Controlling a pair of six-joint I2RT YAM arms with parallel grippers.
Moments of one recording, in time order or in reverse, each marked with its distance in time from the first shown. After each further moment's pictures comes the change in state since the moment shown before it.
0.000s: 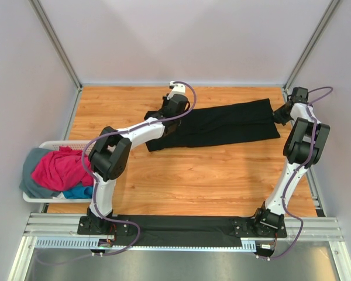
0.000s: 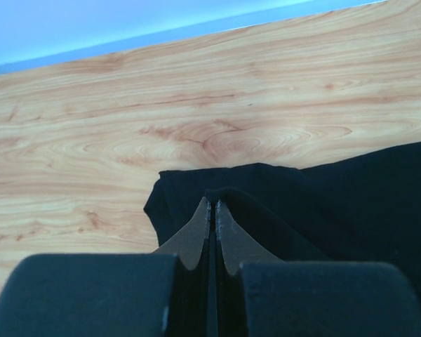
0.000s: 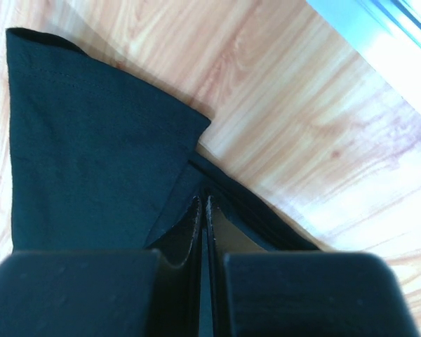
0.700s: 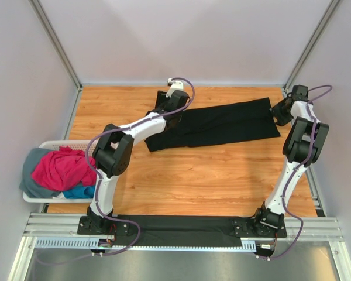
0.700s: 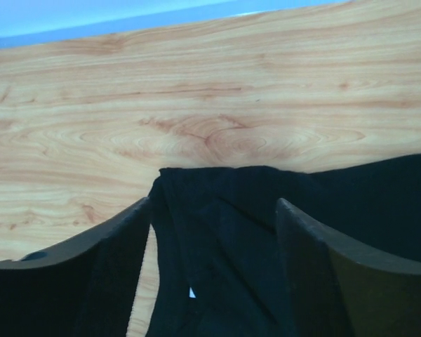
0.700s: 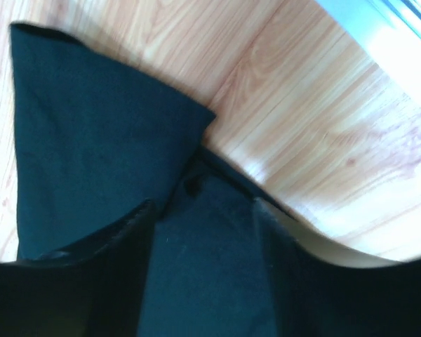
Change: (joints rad) left arm 0.026 0.079 0.121 -0.135 -0.006 -0.084; right arm 0.004 0.043 0.084 -0.053 -0.014 -0.002
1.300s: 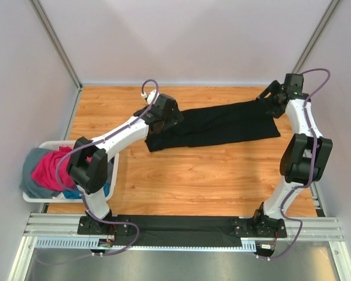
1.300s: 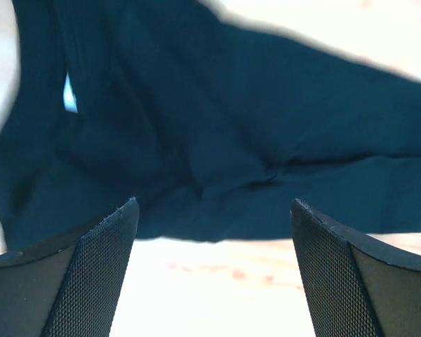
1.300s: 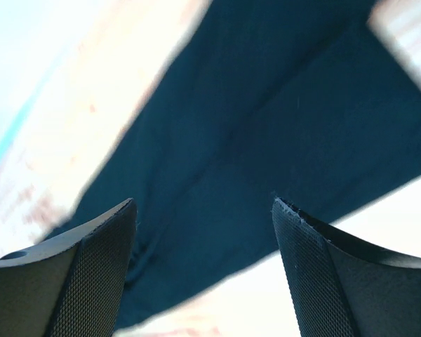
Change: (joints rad) left arm 0.013 -0.330 -0.174 -0.354 0.439 -0.807; right arm 0.137 -0.399 -0.172 -0.034 -0.055 -0.012
